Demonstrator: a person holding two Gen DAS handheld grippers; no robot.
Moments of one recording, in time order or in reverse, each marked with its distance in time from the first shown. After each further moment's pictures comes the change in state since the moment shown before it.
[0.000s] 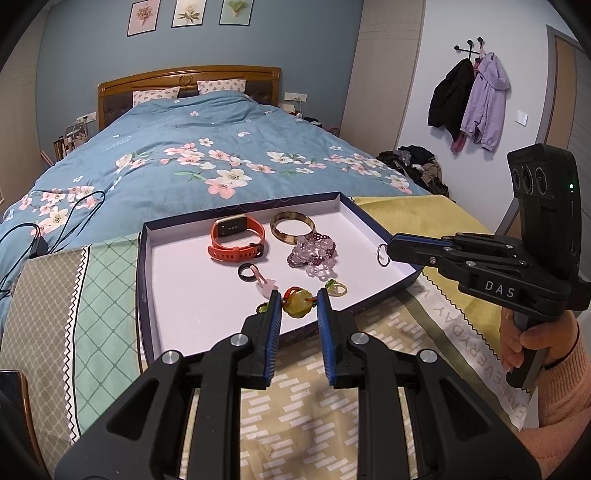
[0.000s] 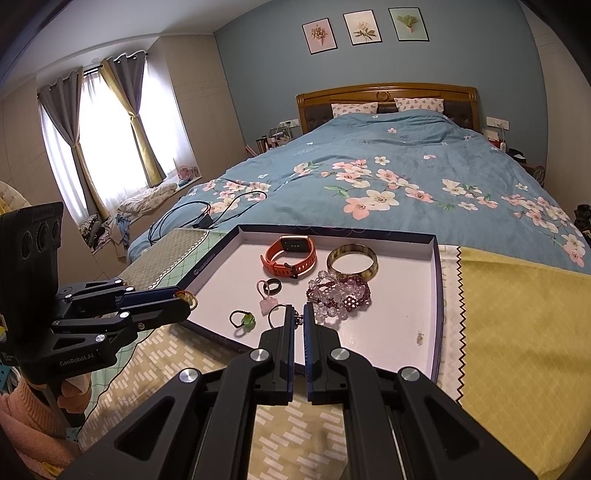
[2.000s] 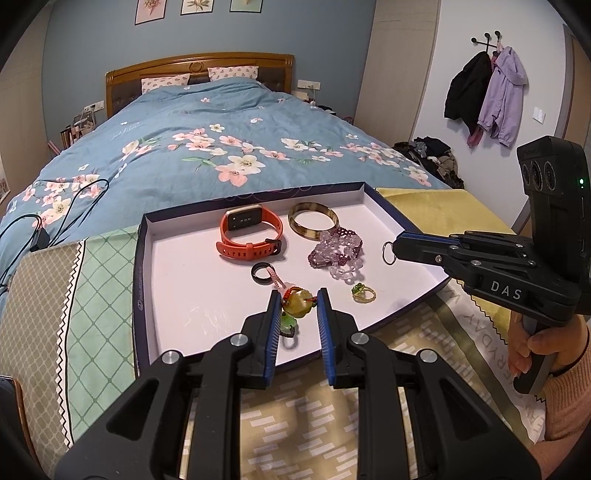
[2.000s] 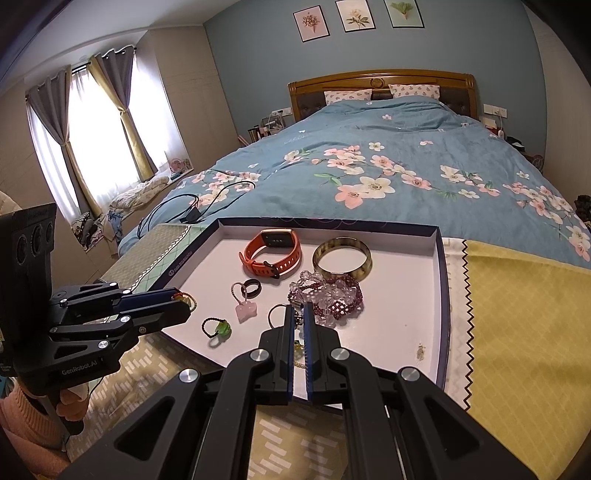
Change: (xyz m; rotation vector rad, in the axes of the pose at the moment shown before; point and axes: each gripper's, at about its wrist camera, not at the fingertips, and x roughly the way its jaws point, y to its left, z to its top) left arm 0.040 0.014 0.007 -0.025 0.049 0.043; right arm 0.034 -0.017 0.003 0.021 0.045 -0.015
